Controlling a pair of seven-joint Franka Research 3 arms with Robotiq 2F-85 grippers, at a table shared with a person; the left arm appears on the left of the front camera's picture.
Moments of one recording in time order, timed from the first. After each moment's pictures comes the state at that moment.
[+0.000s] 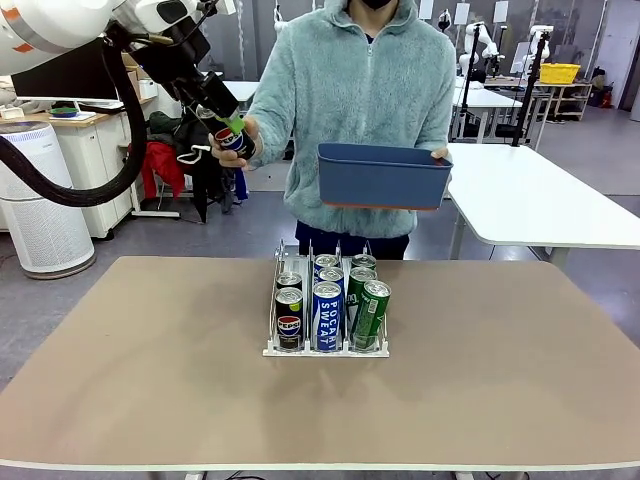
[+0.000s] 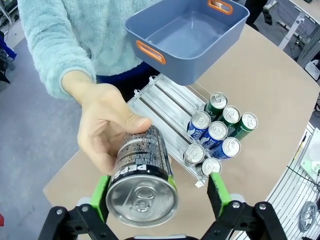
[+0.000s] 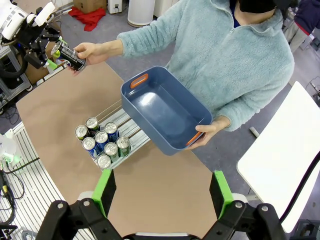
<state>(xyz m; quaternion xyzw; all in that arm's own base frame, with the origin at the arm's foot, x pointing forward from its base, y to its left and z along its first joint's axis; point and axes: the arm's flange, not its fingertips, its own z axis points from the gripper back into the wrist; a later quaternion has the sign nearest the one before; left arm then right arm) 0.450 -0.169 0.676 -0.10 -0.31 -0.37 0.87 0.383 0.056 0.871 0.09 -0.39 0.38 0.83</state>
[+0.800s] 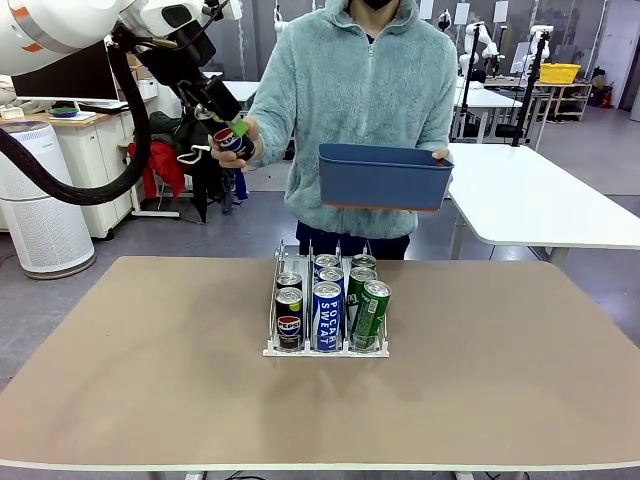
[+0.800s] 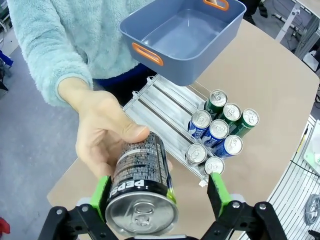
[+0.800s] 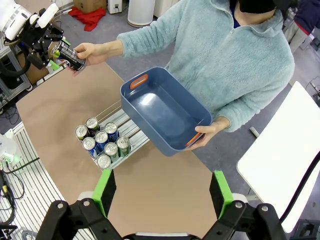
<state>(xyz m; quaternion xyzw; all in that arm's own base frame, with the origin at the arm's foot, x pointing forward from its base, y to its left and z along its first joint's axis) 0.459 -0.172 0.674 -0.09 -0.31 -0.40 0.86 0.383 0.056 0.871 0.09 -0.39 0.38 0.83</state>
